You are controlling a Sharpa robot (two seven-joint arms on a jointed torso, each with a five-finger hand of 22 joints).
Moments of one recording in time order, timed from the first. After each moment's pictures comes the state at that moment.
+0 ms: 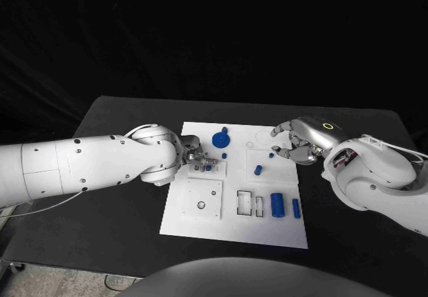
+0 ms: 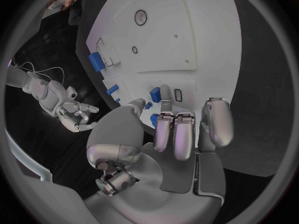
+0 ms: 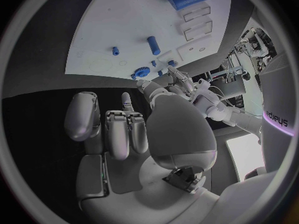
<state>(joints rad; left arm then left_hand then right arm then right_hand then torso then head) 1.31 -0.78 -0.23 1.63 -1.08 -0.09 -0.61 0.89 0.05 0.13 0.29 0.35 0.96 0.06 0.41 0.87 1.47 0.00 1.53 1.31 1.47 -0.05 1.57 1.31 0.05 1.41 0.07 1.36 1.31 1.23 -0.97 -0.13 1.81 -1.71 -0.39 -0.39 1.23 -0.08 0.29 0.11 0.43 0.84 0.09 0.15 0.31 1.47 -0.01 1.57 1.31 1.46 -0.08 1.50 1.31 0.08 1.44 0.03 1.09 1.31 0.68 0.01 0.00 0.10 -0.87</state>
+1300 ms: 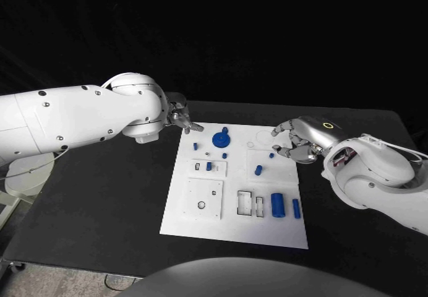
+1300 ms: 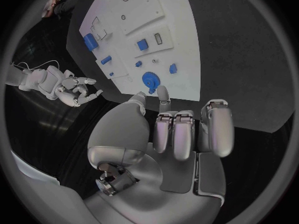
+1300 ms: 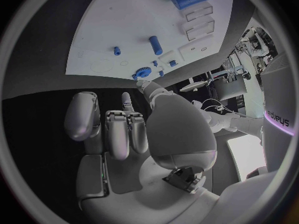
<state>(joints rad) 1.51 -0.80 -0.22 1.55 -1.11 0.07 -0.65 1.04 0.03 0.02 0.29 0.24 0.96 0.03 0.51 1.01 1.47 -0.03 1.57 1.31 1.47 -0.07 1.57 1.31 0.05 1.46 0.04 1.41 1.31 1.23 -0.96 -0.13 1.79 -1.70 -0.39 -0.38 1.23 -0.08 0.29 0.11 0.43 0.85 0.09 0.15 0.31 1.47 -0.01 1.57 1.31 1.46 -0.08 1.50 1.31 0.08 1.44 0.03 1.08 1.31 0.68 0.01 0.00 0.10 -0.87</state>
